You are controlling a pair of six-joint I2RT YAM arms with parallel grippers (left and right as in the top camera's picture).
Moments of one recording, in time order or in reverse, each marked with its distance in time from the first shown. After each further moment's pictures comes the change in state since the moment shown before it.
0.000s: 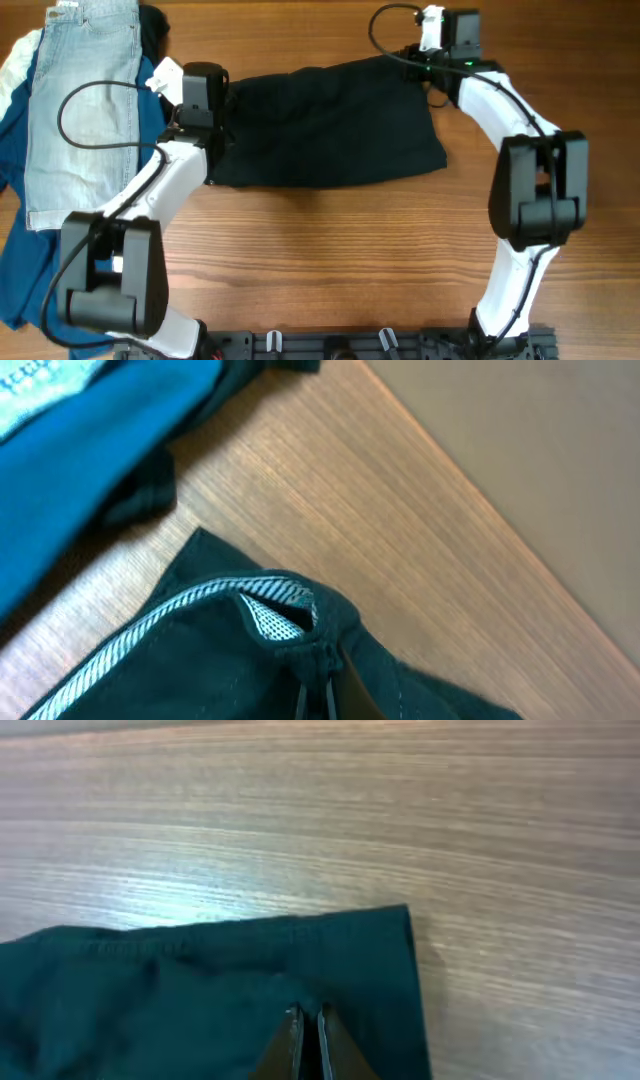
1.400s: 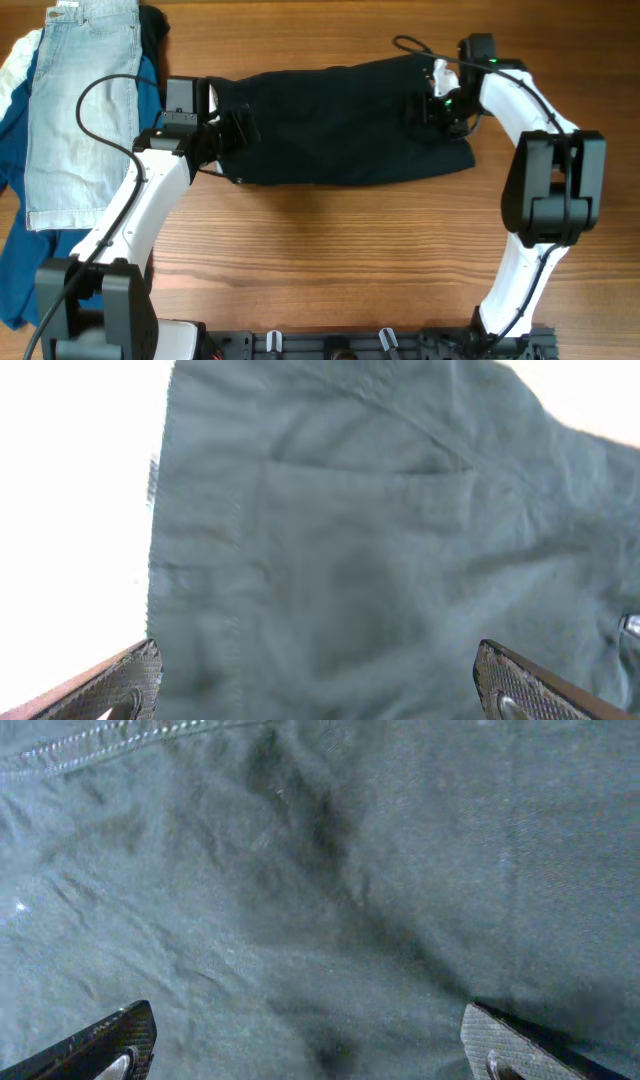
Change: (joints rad) left arm 0.038 -0.150 0.025 -0.491 0.523 0.359; right arm -0.122 0.011 0.015 -0.668 -0.174 -0.061
